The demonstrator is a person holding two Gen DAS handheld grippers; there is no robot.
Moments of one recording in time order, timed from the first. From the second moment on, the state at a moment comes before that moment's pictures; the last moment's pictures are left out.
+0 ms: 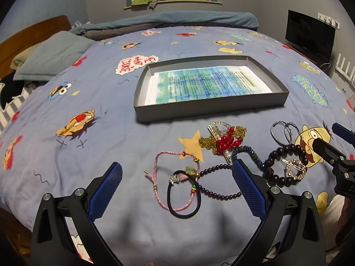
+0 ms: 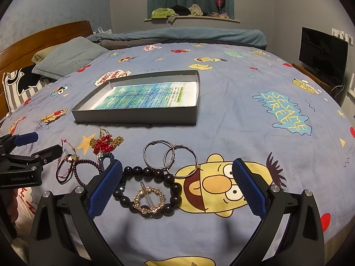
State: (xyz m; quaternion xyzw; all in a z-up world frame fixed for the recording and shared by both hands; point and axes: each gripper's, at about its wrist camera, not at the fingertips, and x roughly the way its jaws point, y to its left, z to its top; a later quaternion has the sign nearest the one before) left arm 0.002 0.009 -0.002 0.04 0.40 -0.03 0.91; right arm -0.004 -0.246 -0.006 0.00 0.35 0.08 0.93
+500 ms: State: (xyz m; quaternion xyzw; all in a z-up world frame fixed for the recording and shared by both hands) left arm 0.003 0.007 -0.004 0.05 0.41 -0.02 0.91; right arm -0.005 -0.246 -0.006 0.00 0.35 0.08 0.93
